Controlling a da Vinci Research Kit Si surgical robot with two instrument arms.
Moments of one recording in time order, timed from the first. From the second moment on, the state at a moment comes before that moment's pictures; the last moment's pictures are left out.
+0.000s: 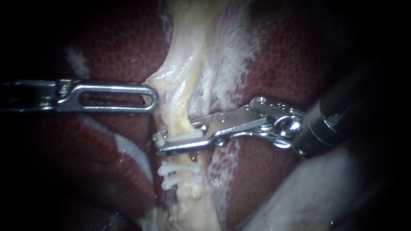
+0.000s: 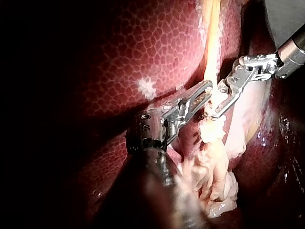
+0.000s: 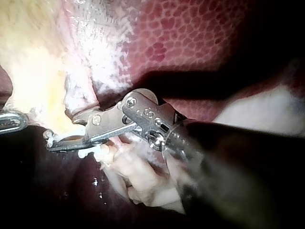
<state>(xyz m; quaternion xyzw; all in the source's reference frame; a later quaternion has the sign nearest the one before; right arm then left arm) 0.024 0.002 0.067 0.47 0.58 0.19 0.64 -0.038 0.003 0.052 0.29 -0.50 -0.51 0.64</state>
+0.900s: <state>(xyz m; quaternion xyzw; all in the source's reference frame) 0.025 0.002 0.067 0.36 0.63 0.11 0.68 -0.038 0.003 0.051 0.29 -0.50 -0.51 0.64</state>
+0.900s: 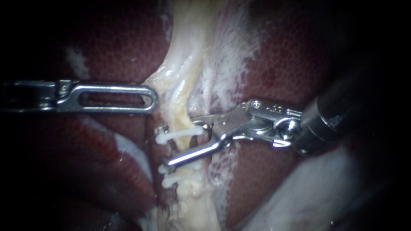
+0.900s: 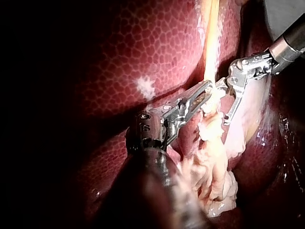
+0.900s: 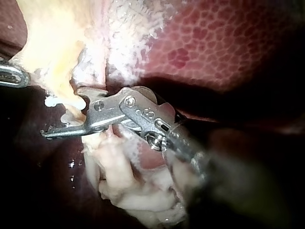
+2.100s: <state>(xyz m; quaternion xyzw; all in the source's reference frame) 0.016 0.003 0.068 0.31 0.64 0.10 0.70 -0.038 0.003 0.052 0.29 -0.51 -0.51 0.64</state>
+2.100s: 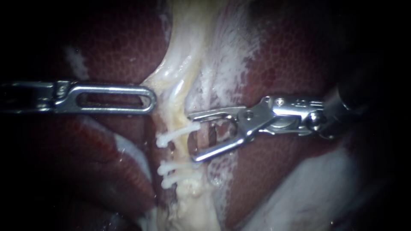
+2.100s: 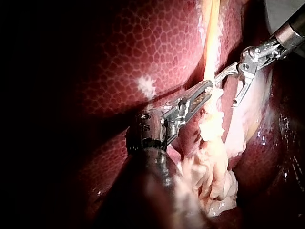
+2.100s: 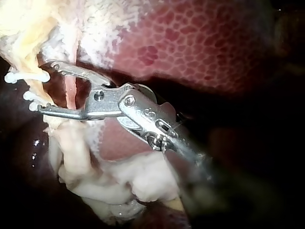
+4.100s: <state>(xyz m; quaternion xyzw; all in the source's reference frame) 0.008 0.005 0.060 0.29 0.63 0.11 0.71 -0.041 0.002 0.058 0.29 -0.50 -0.51 0.64</state>
